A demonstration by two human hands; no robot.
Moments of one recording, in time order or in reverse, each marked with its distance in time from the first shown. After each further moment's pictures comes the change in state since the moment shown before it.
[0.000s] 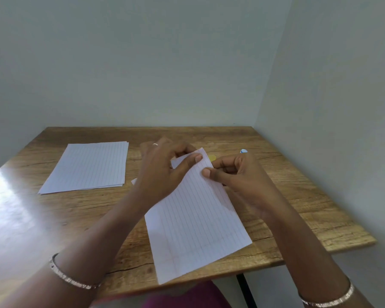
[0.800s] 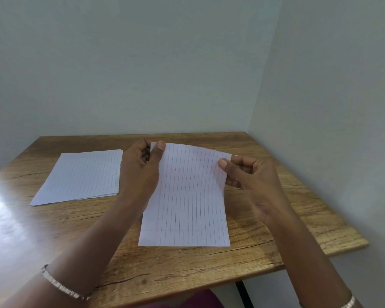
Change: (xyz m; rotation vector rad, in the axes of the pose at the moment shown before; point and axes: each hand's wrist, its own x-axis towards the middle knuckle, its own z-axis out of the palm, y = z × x) left_hand 0.001 -0.006 -0.002 -0.475 0.197 -0.546; right_hand -0.004 0.011 -0.018 0.300 0.277 -0.008
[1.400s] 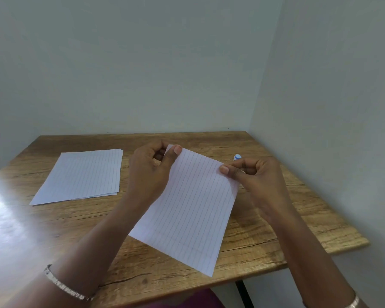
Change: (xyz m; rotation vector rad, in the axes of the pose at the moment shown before) left_hand 0.000 0.005 0.007 0.224 -0.060 0.187; right_hand 0.002 0.003 -0.005 -0.214 0.043 -0.136
